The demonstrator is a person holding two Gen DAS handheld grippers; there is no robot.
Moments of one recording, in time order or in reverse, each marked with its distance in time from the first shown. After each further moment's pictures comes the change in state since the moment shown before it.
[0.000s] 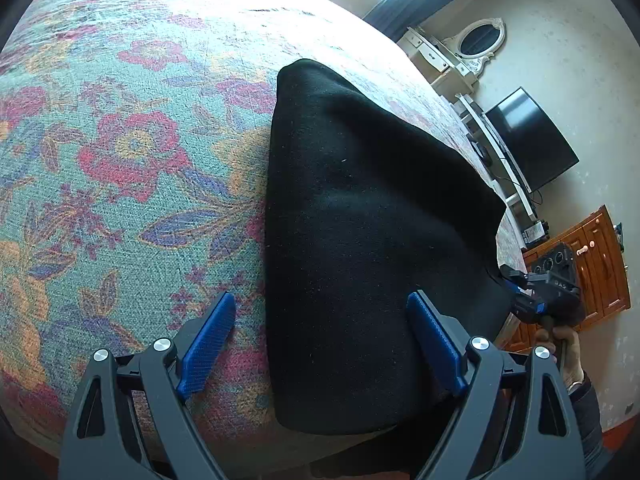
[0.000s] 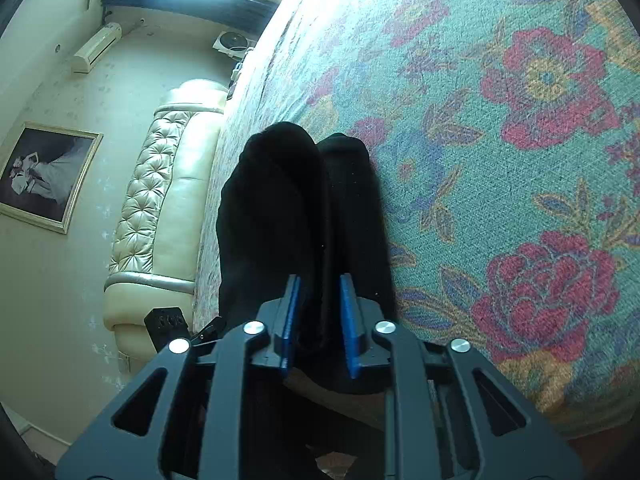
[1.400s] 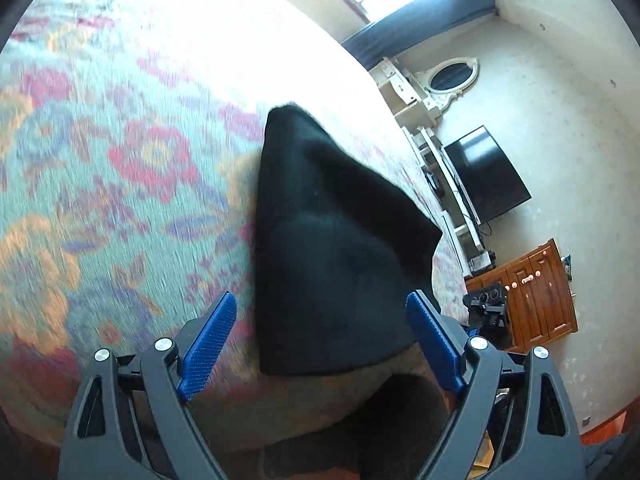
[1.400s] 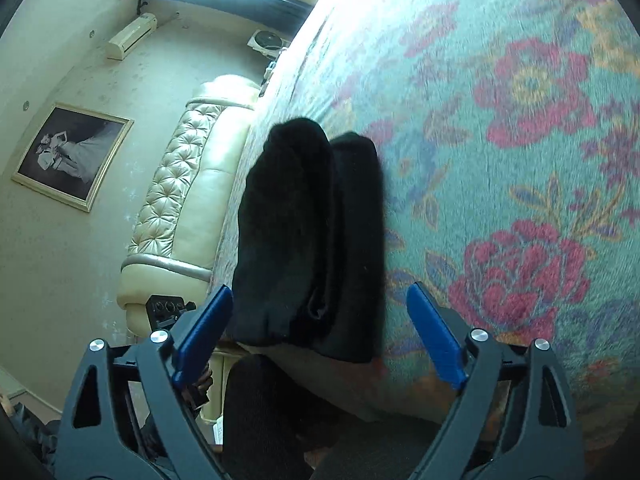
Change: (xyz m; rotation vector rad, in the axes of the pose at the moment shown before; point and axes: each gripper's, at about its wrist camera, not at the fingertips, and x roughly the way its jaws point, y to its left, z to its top) left arm -0.062 0.009 0.009 -0.074 -0.097 -0.198; right arm -0.019 -0.035 0.009 -0.074 -0.027 0.122
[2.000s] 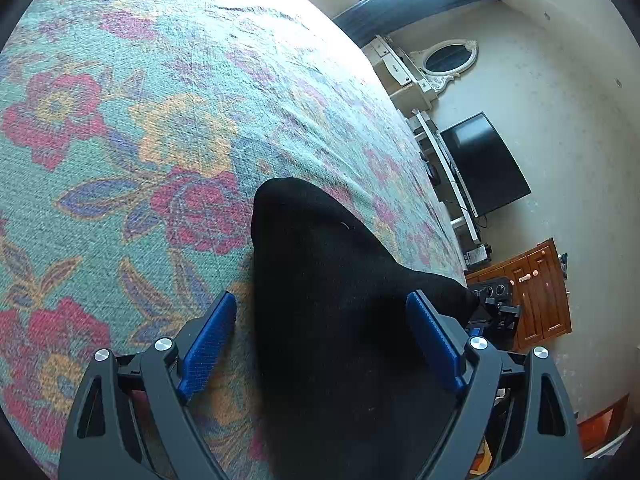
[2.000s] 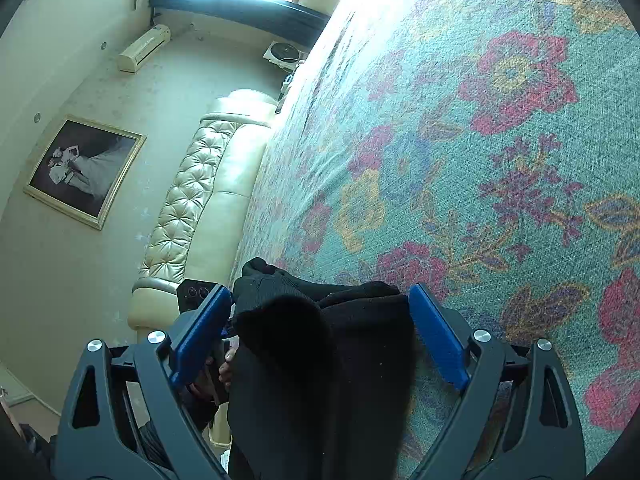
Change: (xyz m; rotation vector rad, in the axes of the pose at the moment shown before) left arm 0.126 0.034 0.100 -0.006 0.124 -0.065; right arm 0.086 0.002 0.094 -0.018 0.001 0.078
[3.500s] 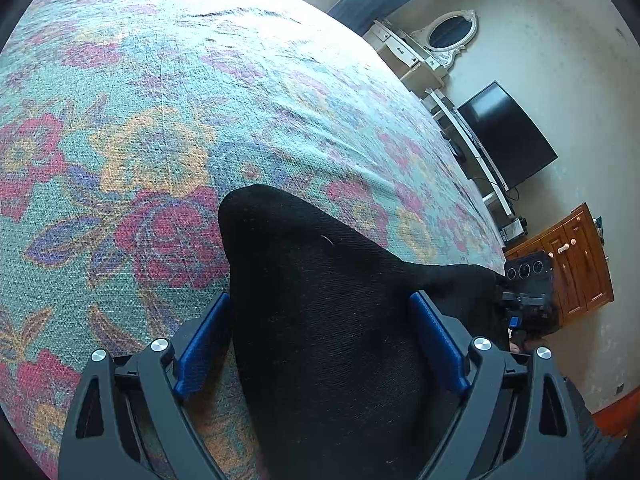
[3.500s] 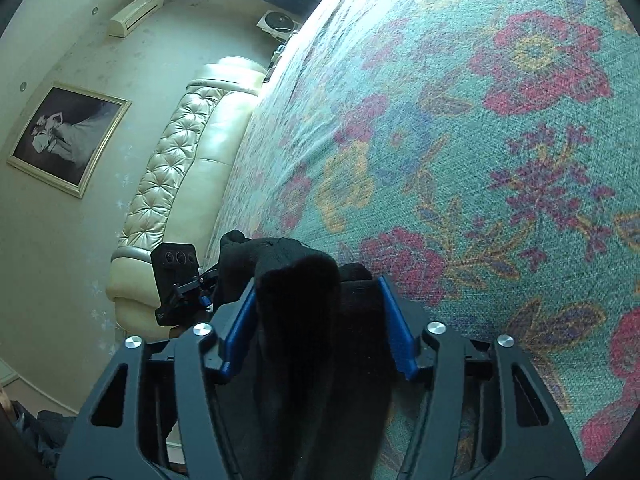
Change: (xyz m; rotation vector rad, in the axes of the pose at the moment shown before) left arm 0.048 -0.033 0.006 0.131 0.005 0.136; right arm 0.020 -0.008 -0.012 -0.031 0.094 -0.055
